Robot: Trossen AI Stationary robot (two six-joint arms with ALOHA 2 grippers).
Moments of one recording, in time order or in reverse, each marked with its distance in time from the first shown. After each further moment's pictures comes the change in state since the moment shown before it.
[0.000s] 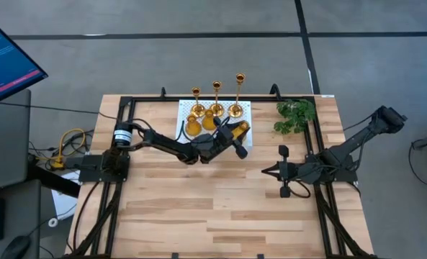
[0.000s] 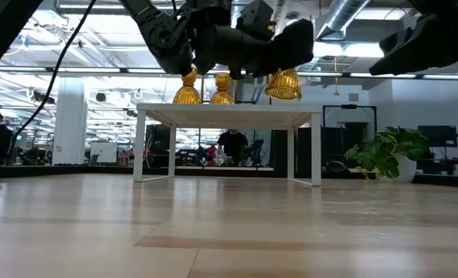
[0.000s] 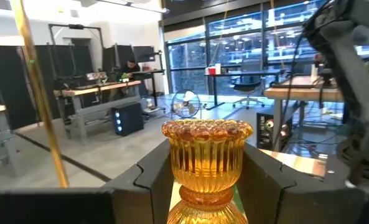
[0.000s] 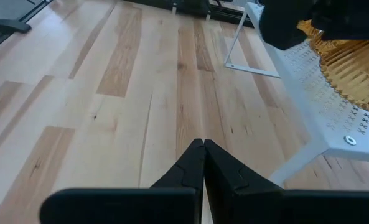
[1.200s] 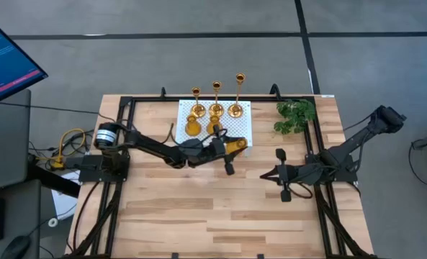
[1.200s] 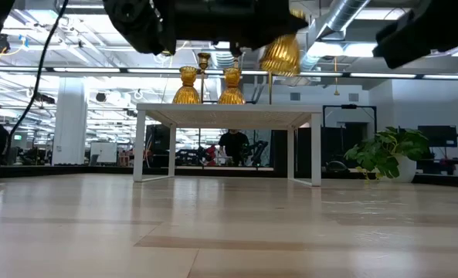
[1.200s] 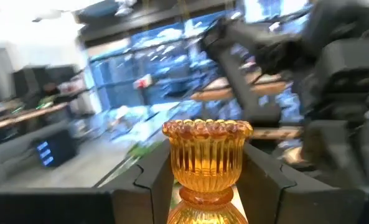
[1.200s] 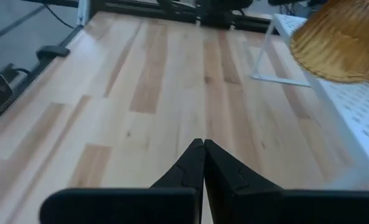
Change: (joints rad) left arm -0.079 -0.179 -0.161 -0.043 0.281 0.058; right arm 0.023 0.052 0.048 0.049 -0.079 0.041
